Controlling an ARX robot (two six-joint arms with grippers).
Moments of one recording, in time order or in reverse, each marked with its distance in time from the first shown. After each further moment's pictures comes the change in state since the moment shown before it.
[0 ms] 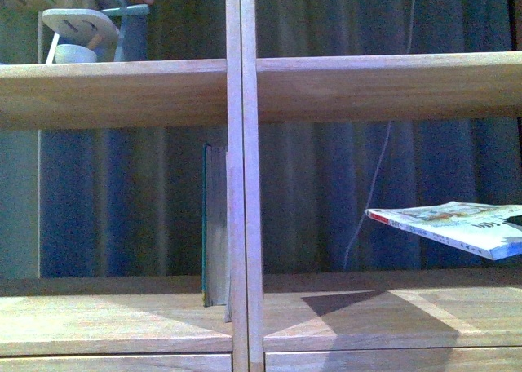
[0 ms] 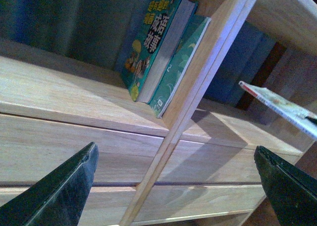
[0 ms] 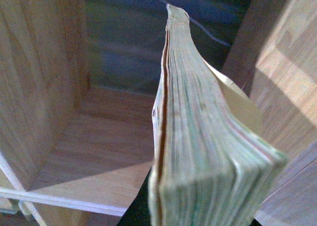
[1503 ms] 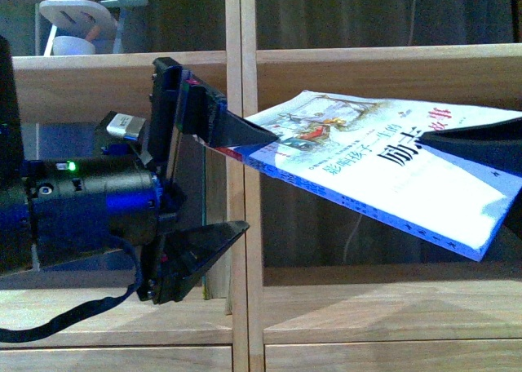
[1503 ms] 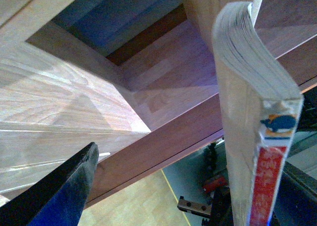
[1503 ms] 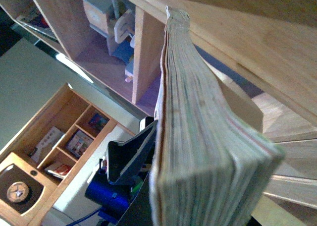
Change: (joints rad) left arm -0.586 0.671 0.686 -0.024 -0.064 -0.549; right arm 0.229 -0.144 -0.140 0.391 -0.391 -0.072
